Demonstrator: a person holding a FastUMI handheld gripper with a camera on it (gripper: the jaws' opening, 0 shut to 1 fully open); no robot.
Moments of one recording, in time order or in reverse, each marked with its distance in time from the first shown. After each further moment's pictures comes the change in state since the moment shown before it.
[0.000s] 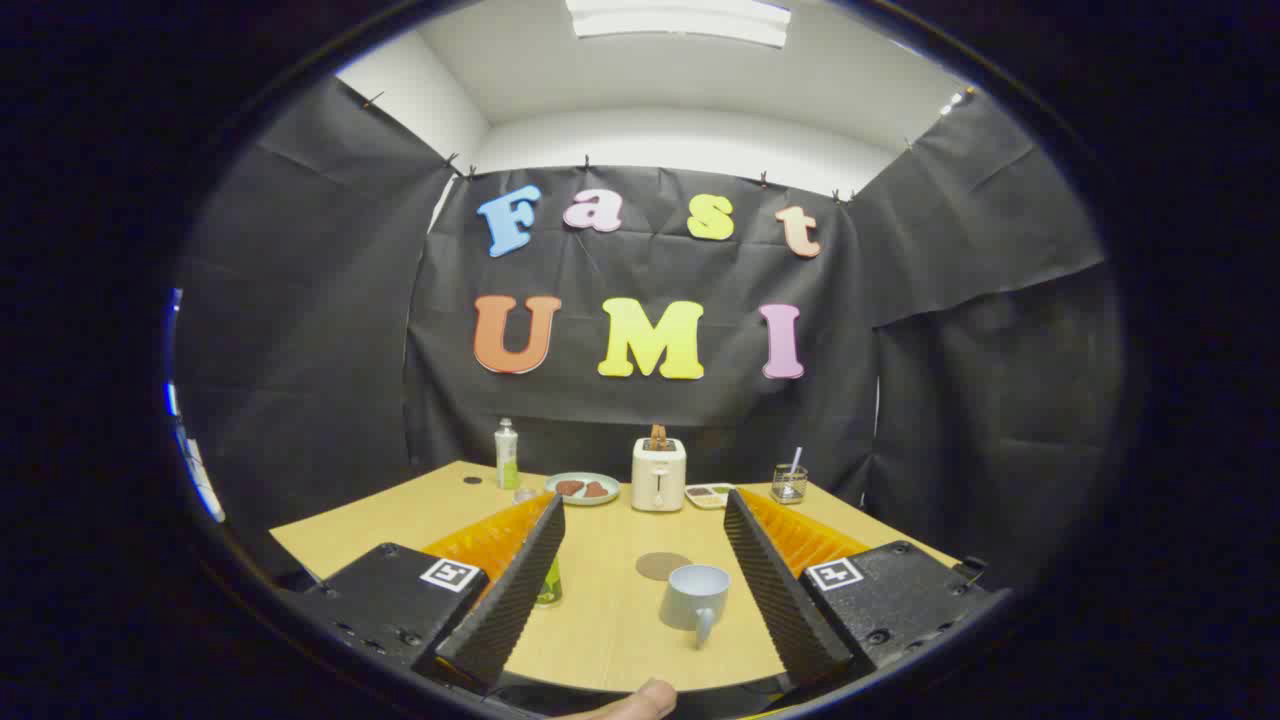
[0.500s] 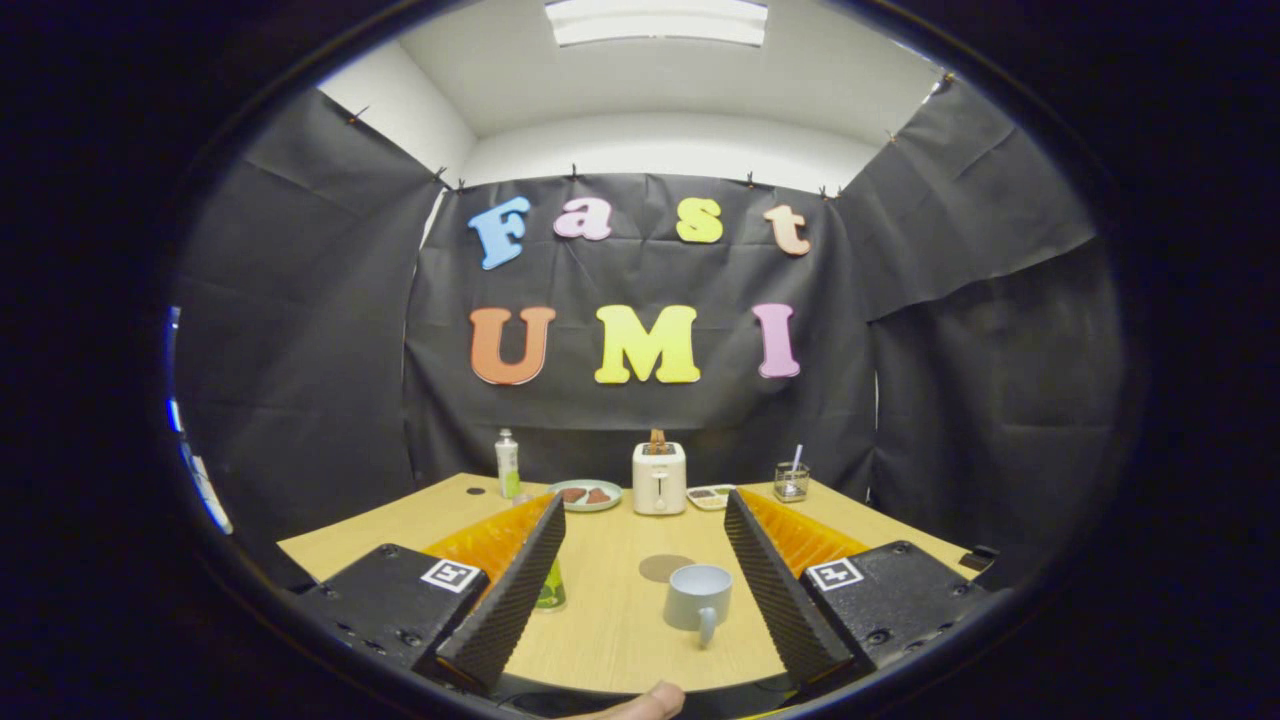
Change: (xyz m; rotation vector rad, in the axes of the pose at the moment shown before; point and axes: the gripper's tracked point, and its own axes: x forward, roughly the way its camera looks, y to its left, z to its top) arm -0.004 -0.006 -0.005 0.022 -0.013 0.001
